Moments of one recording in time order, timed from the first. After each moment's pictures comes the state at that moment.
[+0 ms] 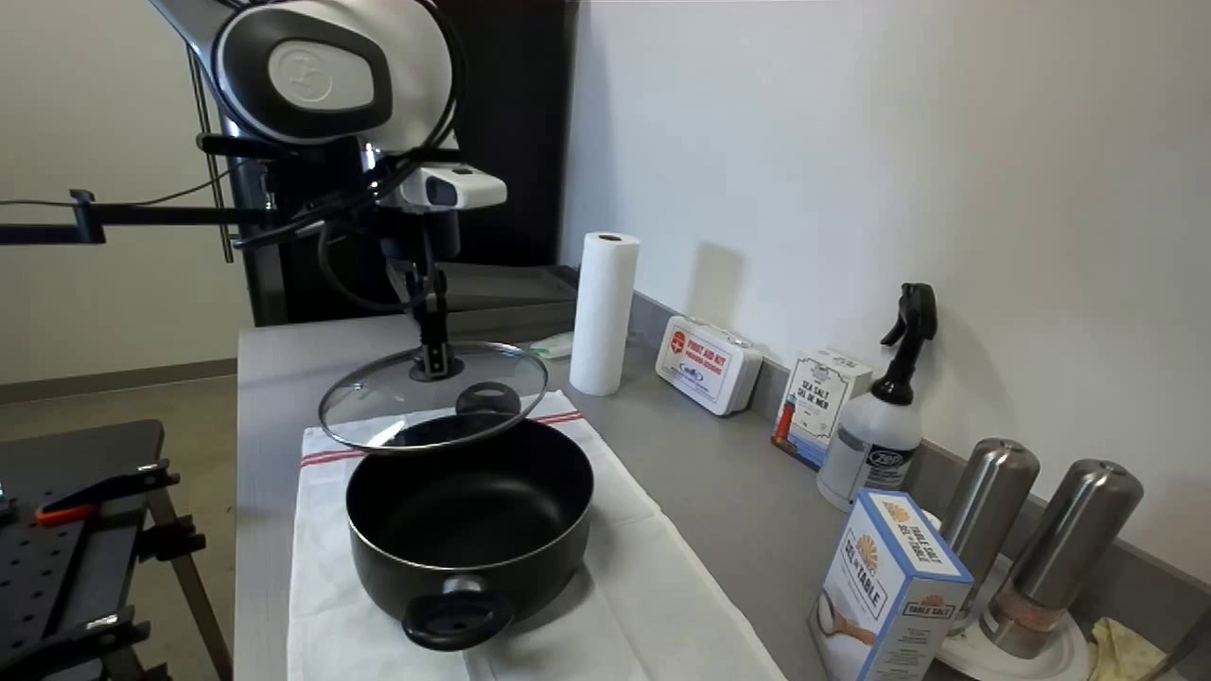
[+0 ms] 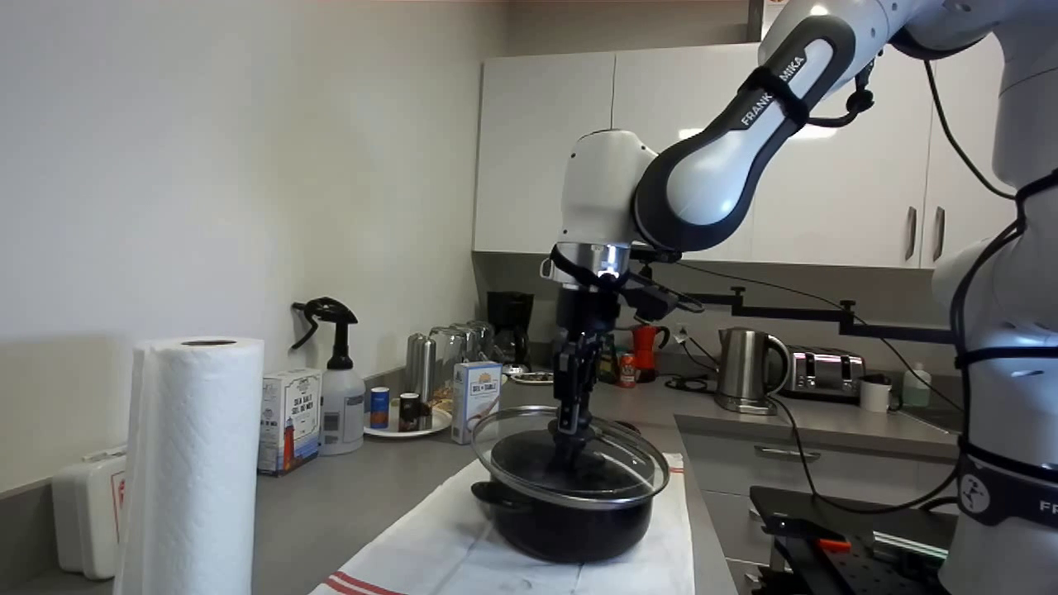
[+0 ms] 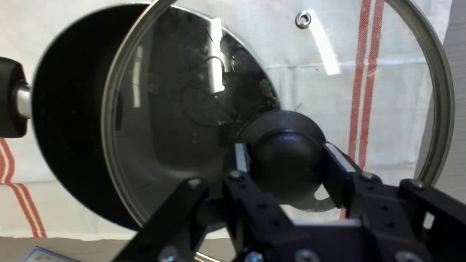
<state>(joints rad) -0.01 -0.03 0.01 -2.50 -0.14 2.54 0.29</state>
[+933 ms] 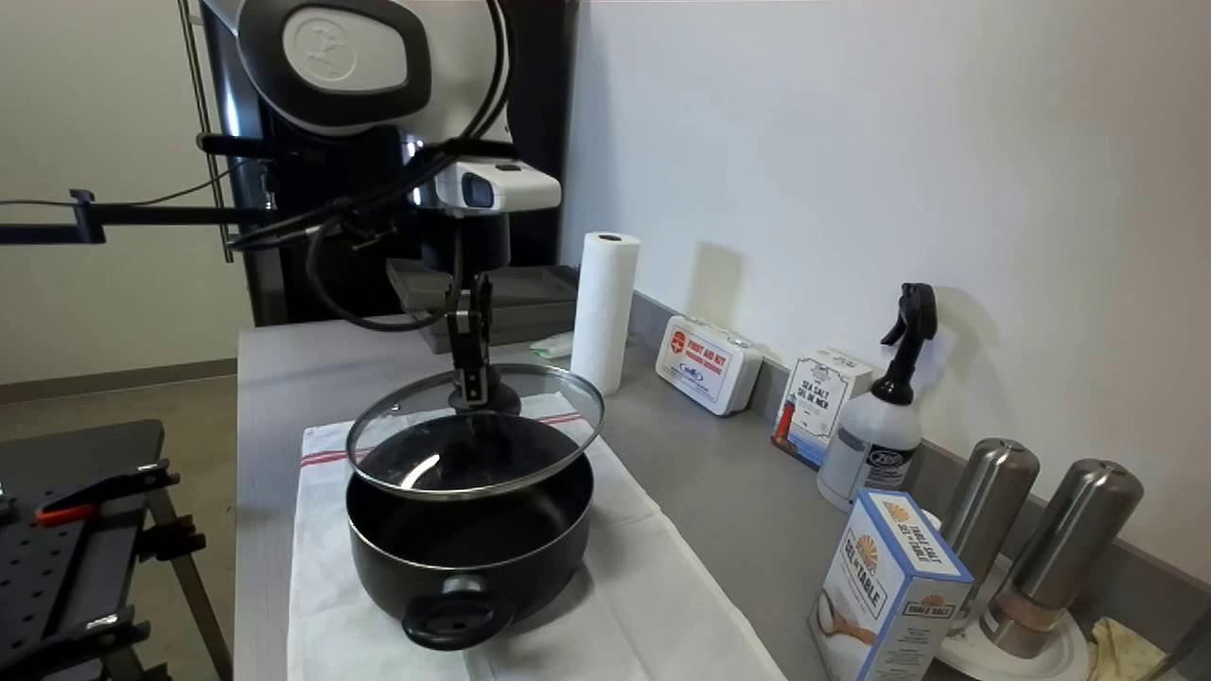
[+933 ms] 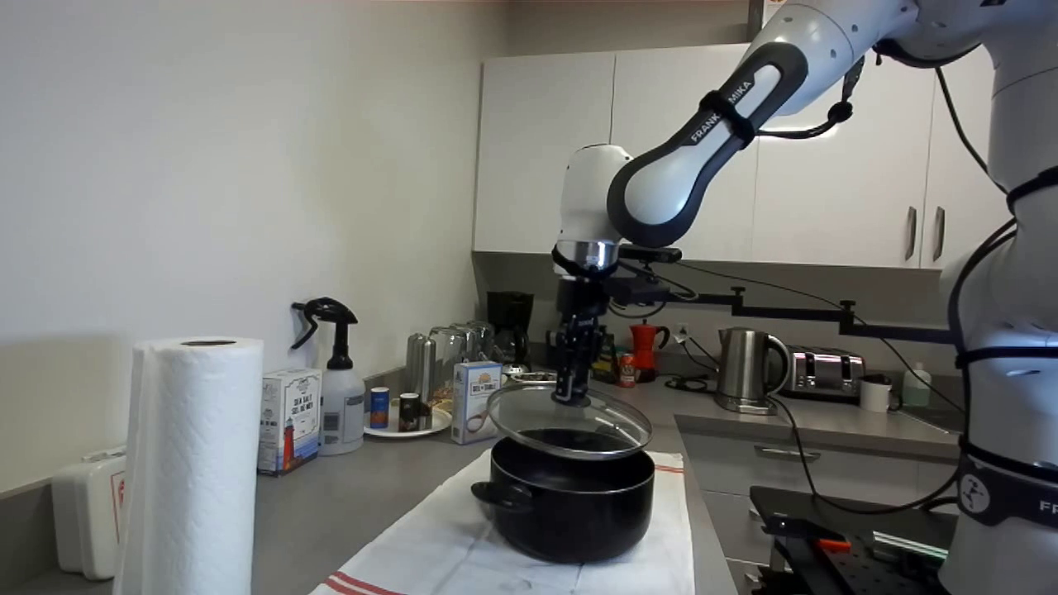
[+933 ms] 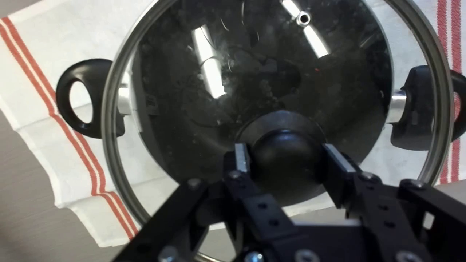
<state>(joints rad) -0.10 0.00 -0.09 -2.42 -0.16 2.50 0.35</state>
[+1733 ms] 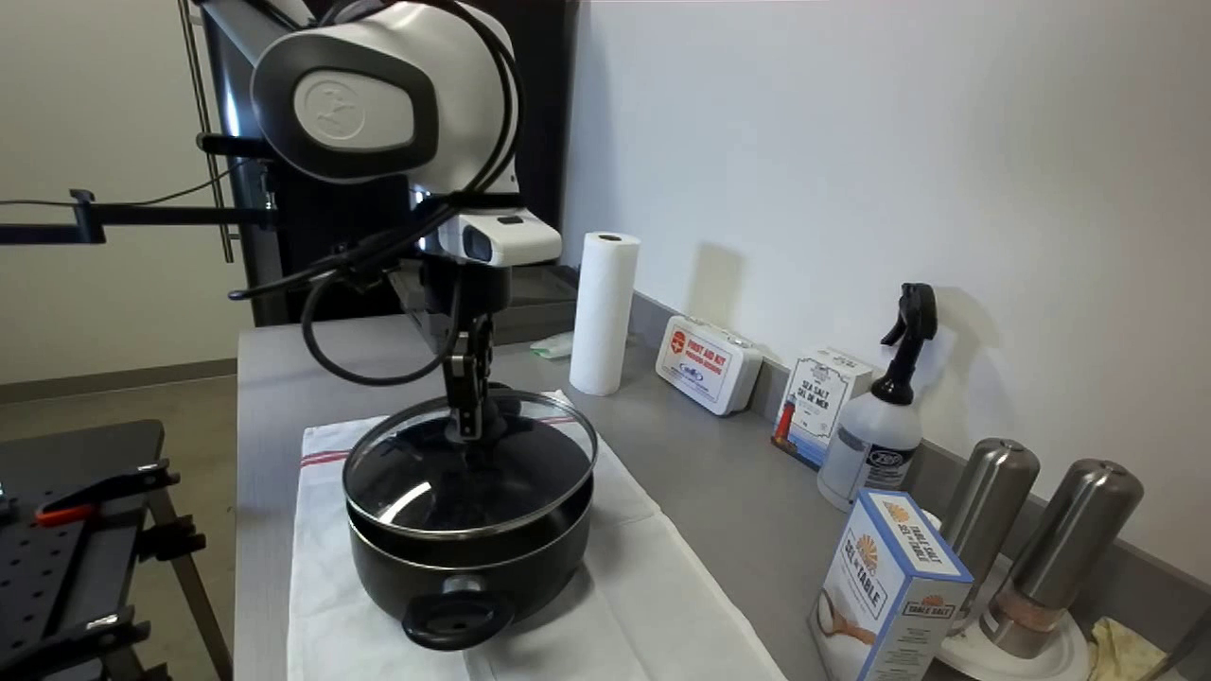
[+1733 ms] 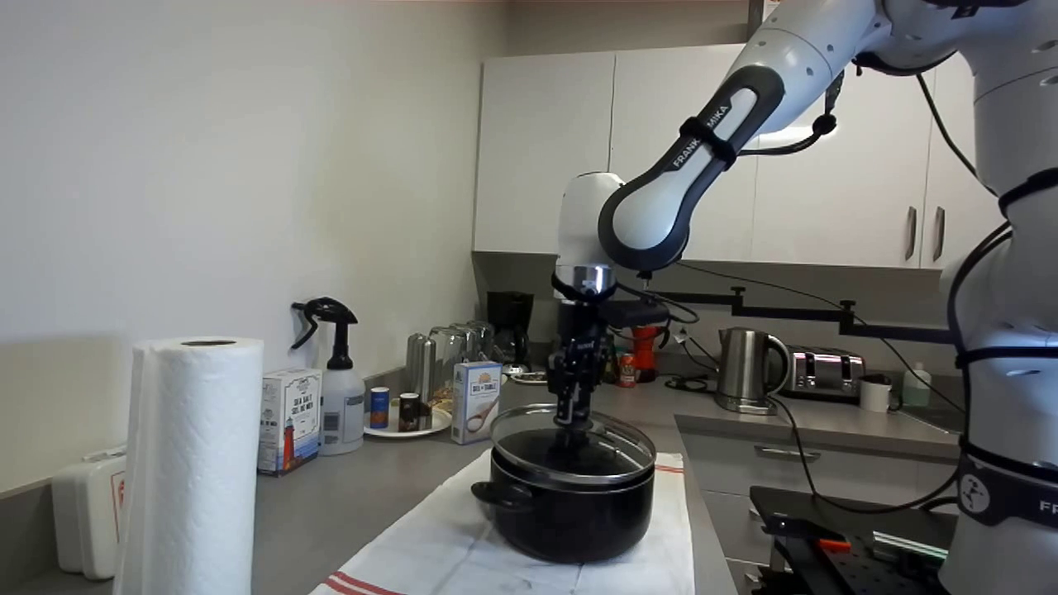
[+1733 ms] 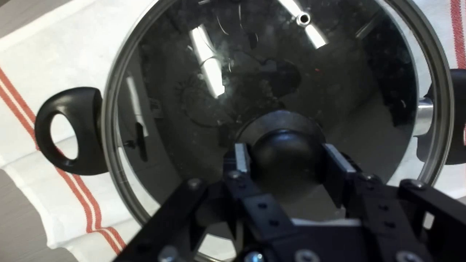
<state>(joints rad) -0.10 0.08 -0.10 -2.42 -0.10 2.55 0.35</state>
